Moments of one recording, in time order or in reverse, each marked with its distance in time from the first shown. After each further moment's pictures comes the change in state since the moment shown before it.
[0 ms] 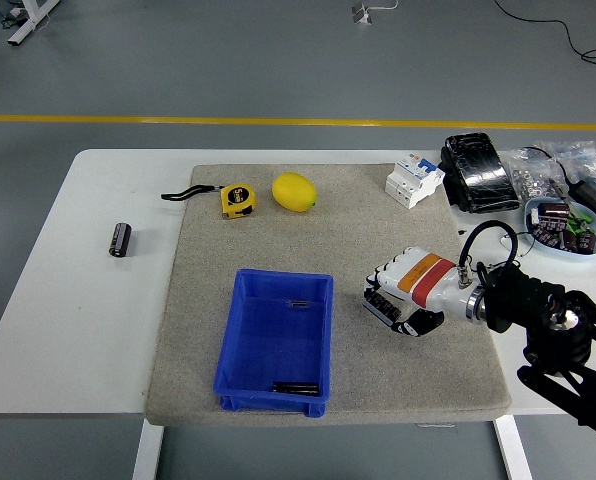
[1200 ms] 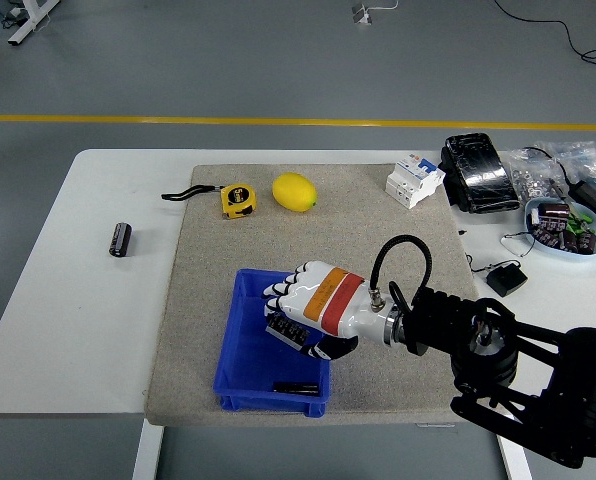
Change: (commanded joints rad) left arm -0.003 0.006 0.002 0.000 0.009 -0.001 -0.002; right arm 0.033 0.130 -0.076 0.200 -0.054 0.039 -0.094
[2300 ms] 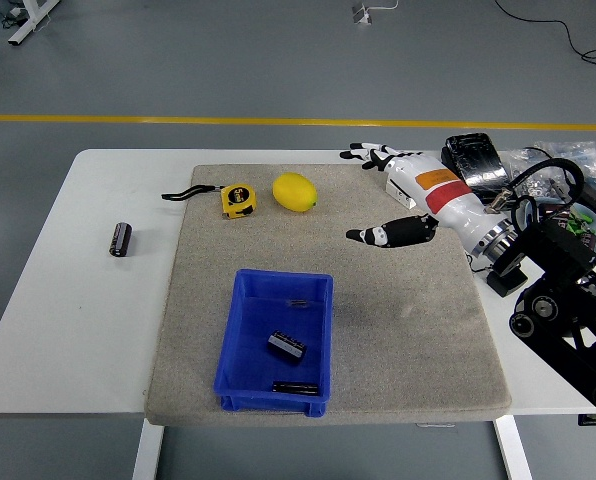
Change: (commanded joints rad) left arm 0.006 -0.003 -0.018 0.002 0.021 0.000 0.013; right arm -0.149 -0.072 0.457 -0.134 0.526 -0.192 0.174
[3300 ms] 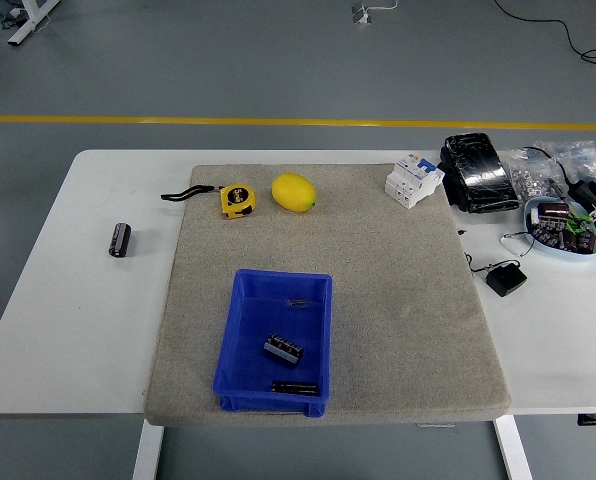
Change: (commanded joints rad) left arm -0.011 -0.008 0.006 0.004 -0.015 0.001 -0.012; right arm -0.451 0.011 0.578 -0.035 1.136 0.177 -0.012
